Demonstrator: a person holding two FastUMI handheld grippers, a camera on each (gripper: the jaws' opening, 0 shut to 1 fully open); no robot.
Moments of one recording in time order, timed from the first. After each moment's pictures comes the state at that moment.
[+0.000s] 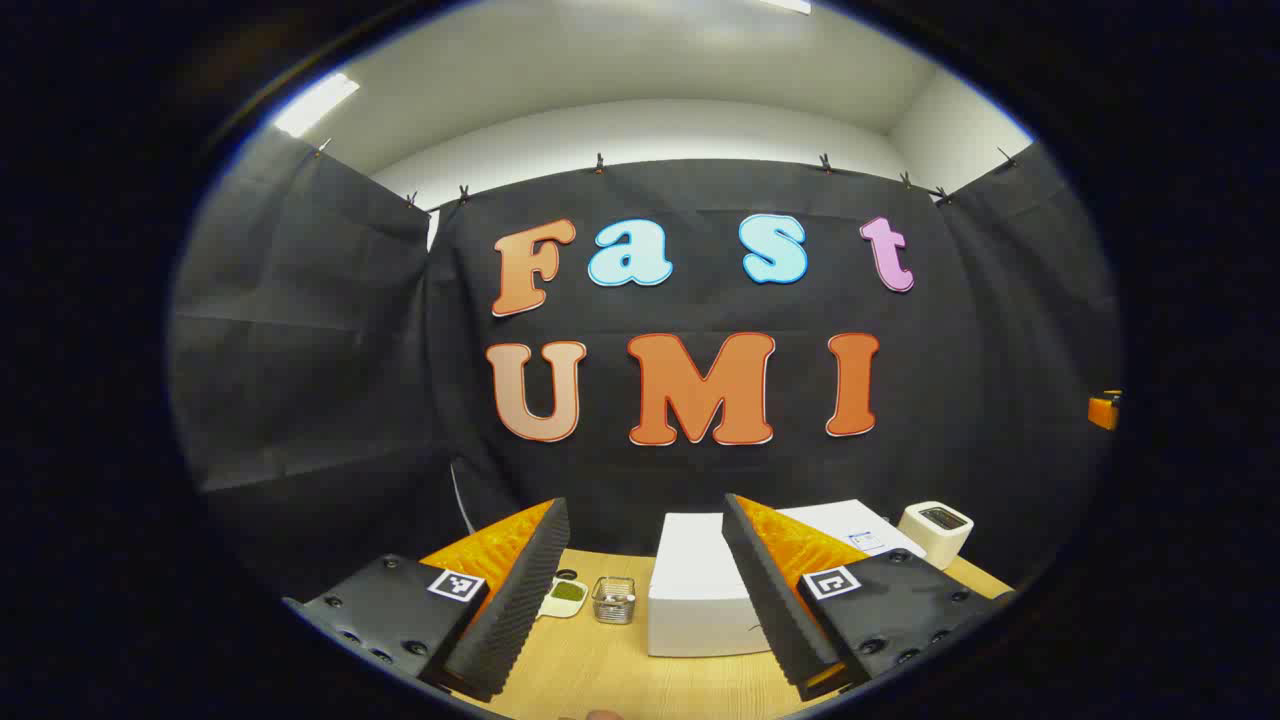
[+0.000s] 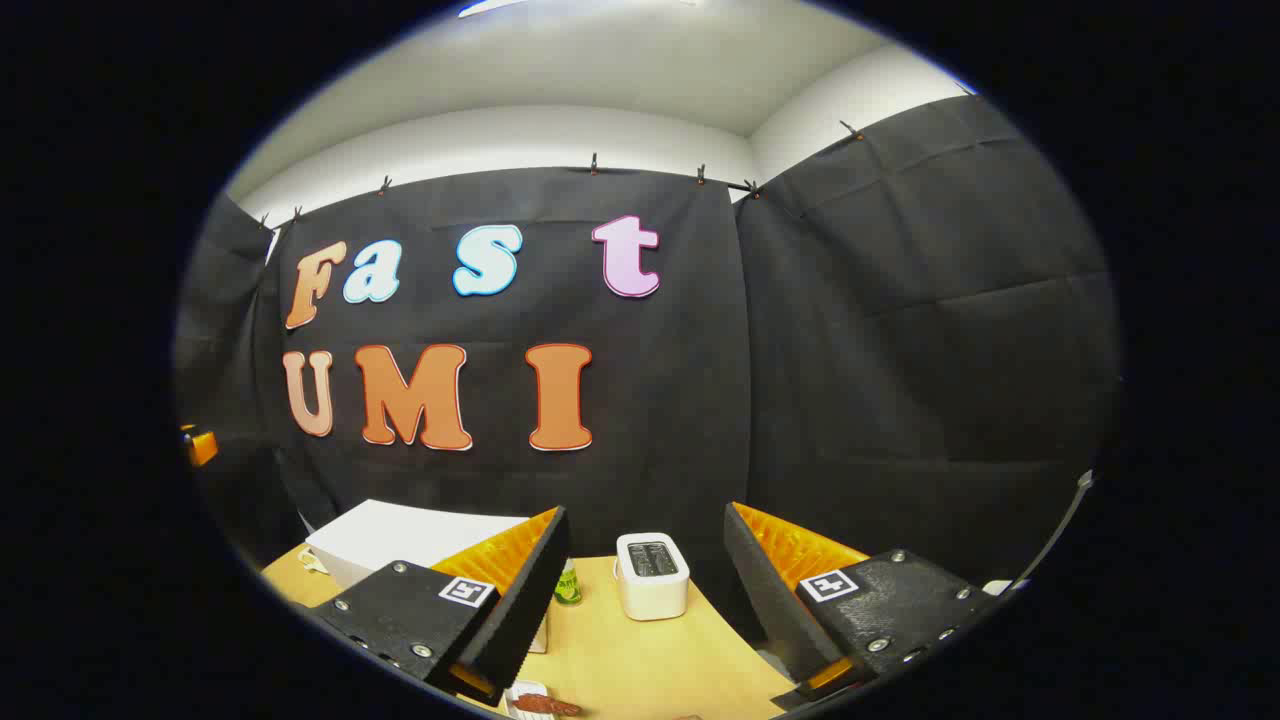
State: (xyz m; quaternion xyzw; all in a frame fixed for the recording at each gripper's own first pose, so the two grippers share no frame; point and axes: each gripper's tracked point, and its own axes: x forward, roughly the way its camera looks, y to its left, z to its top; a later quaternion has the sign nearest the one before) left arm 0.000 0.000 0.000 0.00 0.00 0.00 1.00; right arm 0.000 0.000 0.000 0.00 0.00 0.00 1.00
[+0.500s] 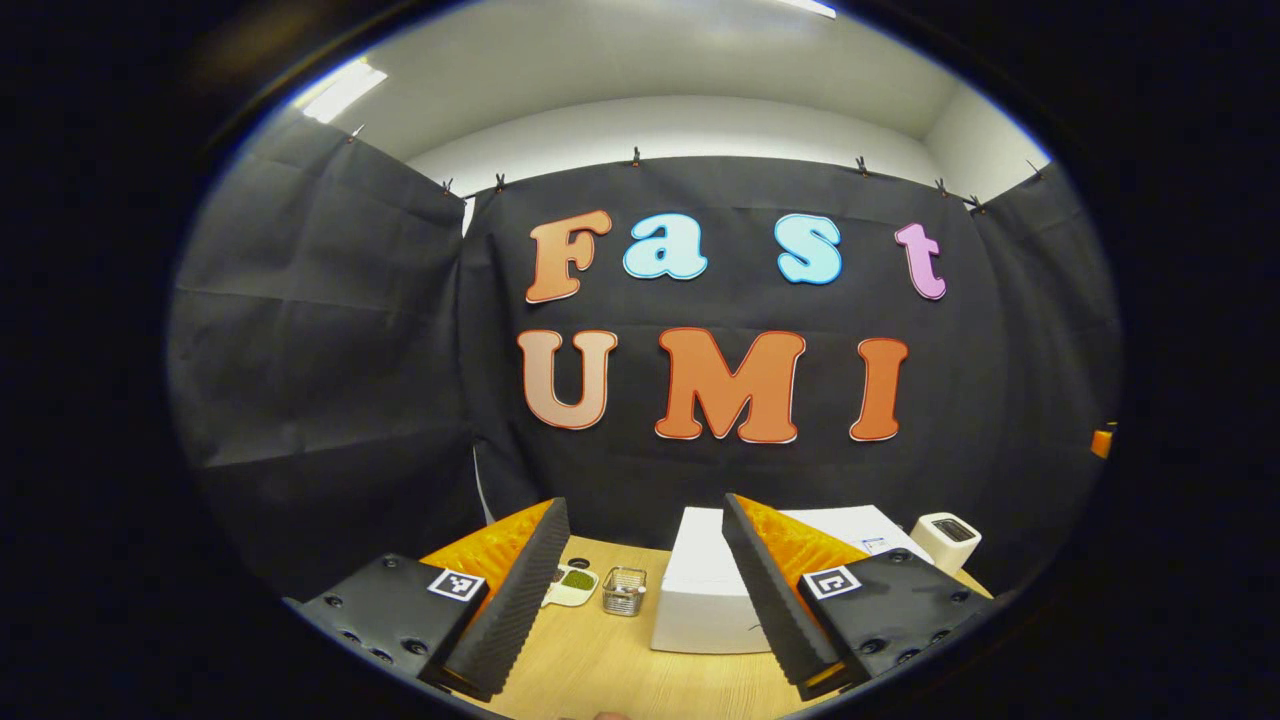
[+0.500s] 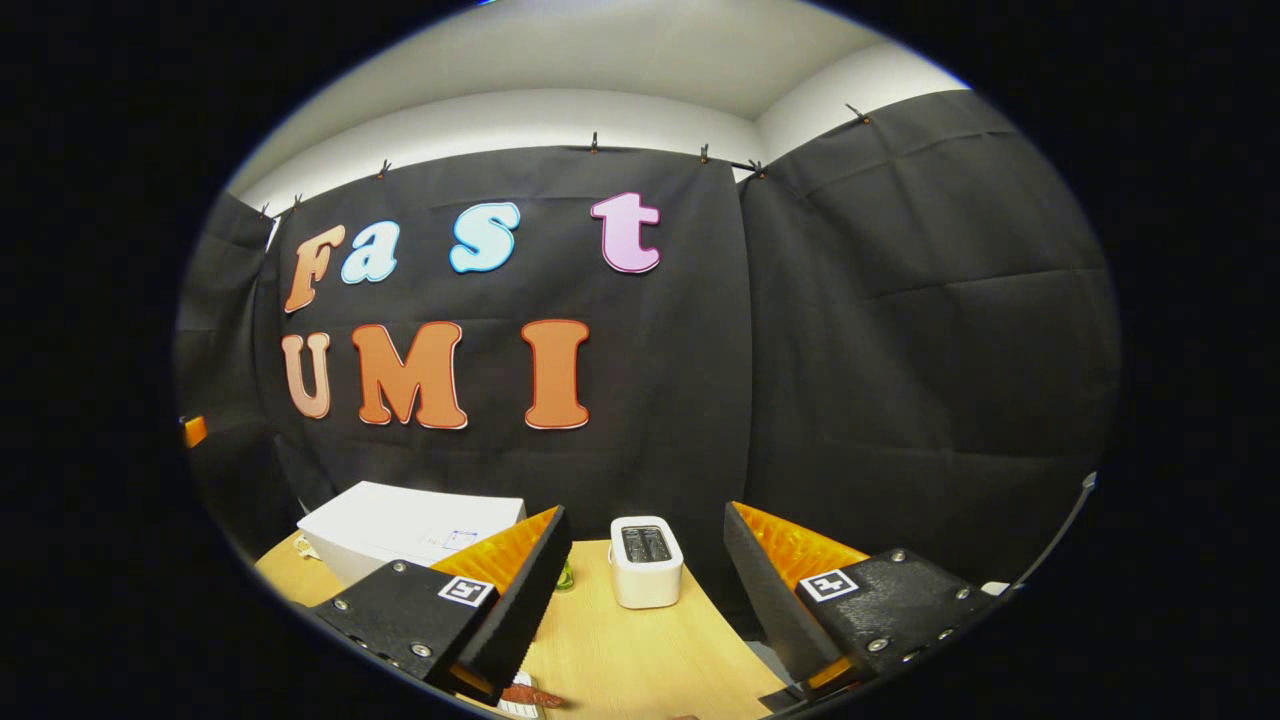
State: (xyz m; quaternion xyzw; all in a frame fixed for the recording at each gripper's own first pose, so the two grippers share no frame) left arm -0.010 0.013 0.003 -0.02 0.00 0.04 1.00; right arm 0.013 -0.010 -0.016 0.00 0.03 0.02 1.00
